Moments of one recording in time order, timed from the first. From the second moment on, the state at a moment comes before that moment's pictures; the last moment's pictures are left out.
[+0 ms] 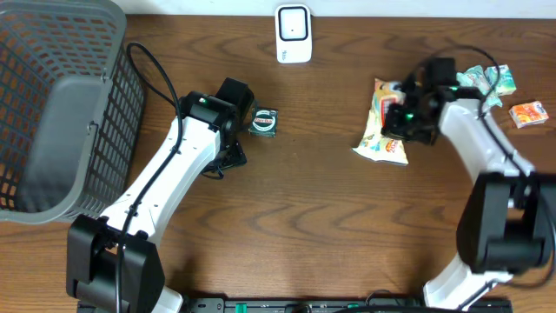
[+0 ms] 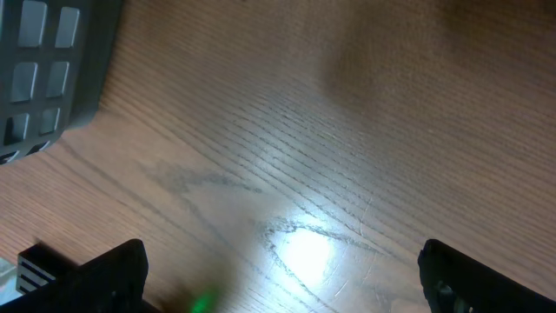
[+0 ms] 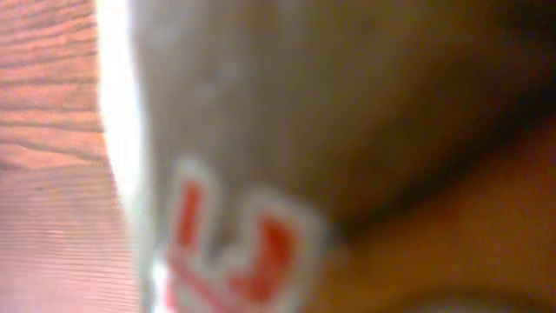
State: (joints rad) left arm -0.39 1.68 1.36 -1.29 -0.29 -0.77; right arm 0.04 1.84 1.34 -0.80 -0.19 0.20
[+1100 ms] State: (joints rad) left arm -0.39 1.68 1.36 -1.29 -0.29 -0.77; right arm 0.63 1.99 1.50 -1.04 0.46 0.39
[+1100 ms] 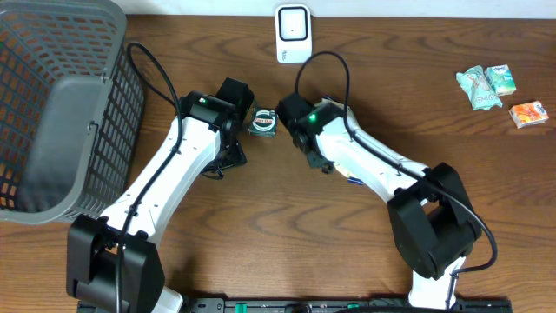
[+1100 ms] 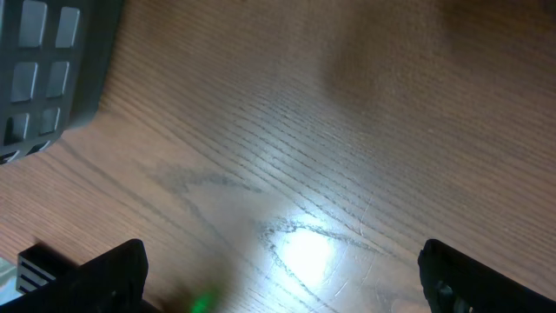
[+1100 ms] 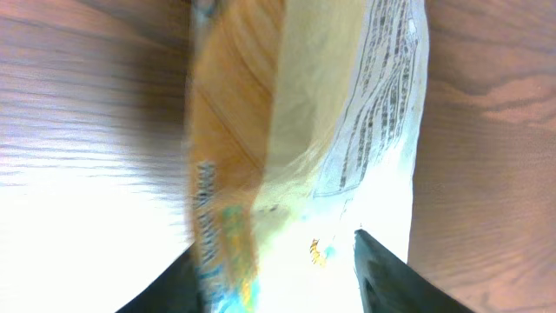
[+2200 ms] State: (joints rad) left arm -0.39 1.68 1.36 -1.29 -0.29 -0.77; right arm 0.34 1.99 1.42 -0.92 -0.14 0.20
